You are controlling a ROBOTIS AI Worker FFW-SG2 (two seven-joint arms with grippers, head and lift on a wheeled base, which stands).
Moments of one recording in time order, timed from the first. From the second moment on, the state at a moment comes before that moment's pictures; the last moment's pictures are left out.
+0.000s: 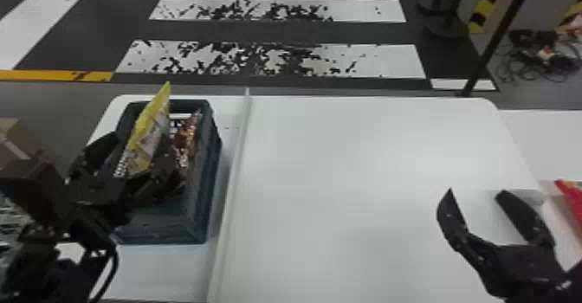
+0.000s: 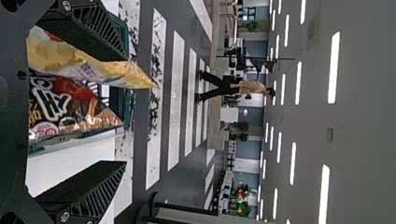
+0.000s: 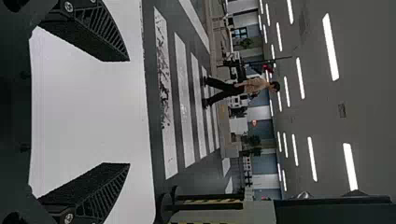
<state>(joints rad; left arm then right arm) 0.56 0.13 0.22 -2.17 0.24 0.18 -0.14 0.72 -0.09 -0.08 -2.02 -0.23 -0.12 0.13</state>
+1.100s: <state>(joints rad) 0.34 0.13 0.24 -1.89 0.20 0.10 -0.11 0.68 -0.11 -0.07 -1.97 -0.23 -0.11 0.13</state>
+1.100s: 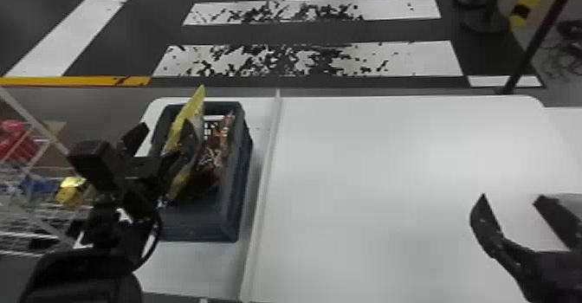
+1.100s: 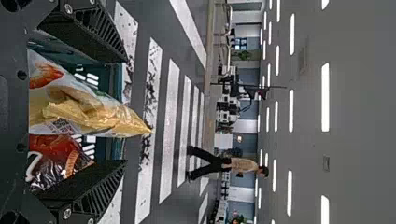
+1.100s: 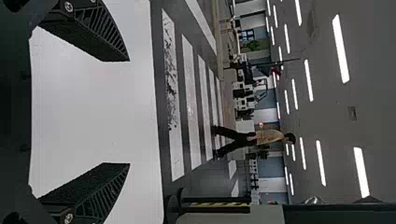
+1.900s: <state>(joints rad) 0.32 0.12 0.22 -1.83 0.19 0.09 -0.09 0.69 -0.14 -0.07 -1.97 -0.25 -0.10 0.12</state>
